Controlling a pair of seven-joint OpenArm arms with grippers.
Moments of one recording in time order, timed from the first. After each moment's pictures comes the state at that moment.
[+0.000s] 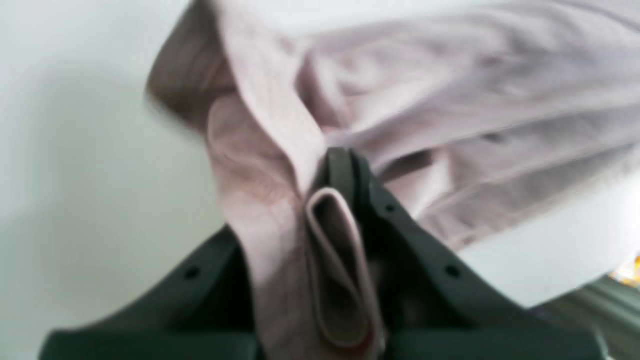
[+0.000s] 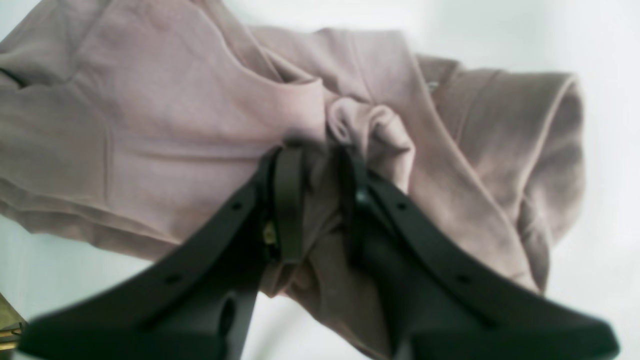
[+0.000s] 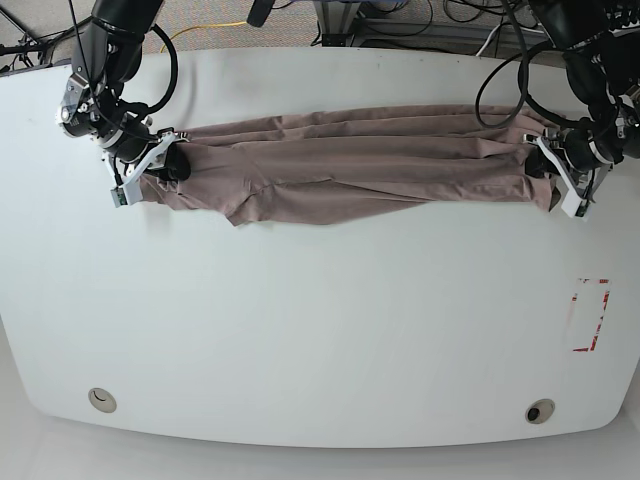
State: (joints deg) left arm 3.8 -16.2 -33.6 96.9 -39.1 -42.7 79.7; right arm -7.8 11.5 28.7 86.1 34.2 41.0 -57.1
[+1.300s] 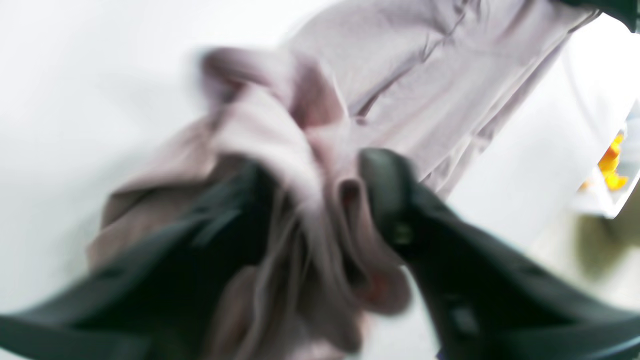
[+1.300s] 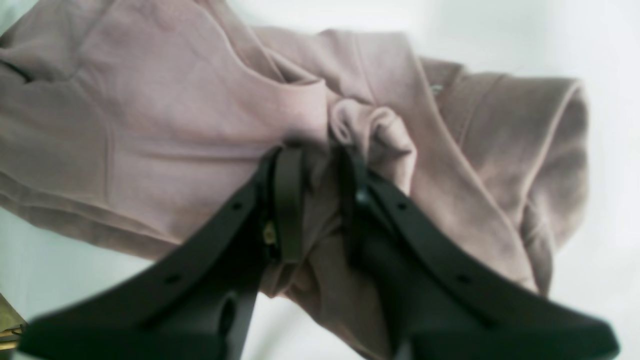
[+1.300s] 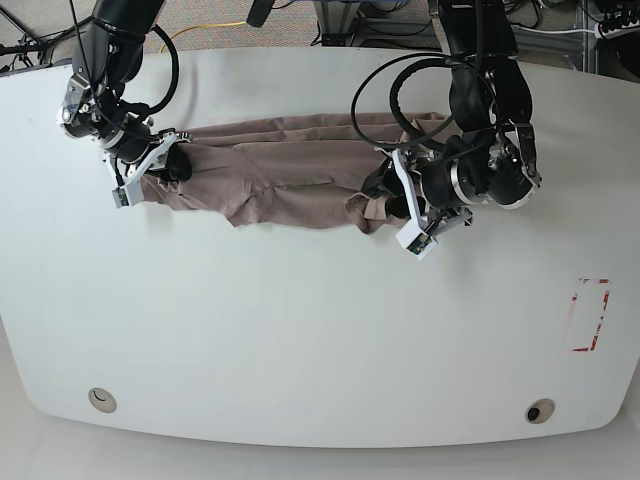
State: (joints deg) left arm -2.6 3.0 -8.1 104.9 -31.5 -40.0 83.4; right arm -7.7 11.3 28.4 86.1 34.1 41.0 -57.1
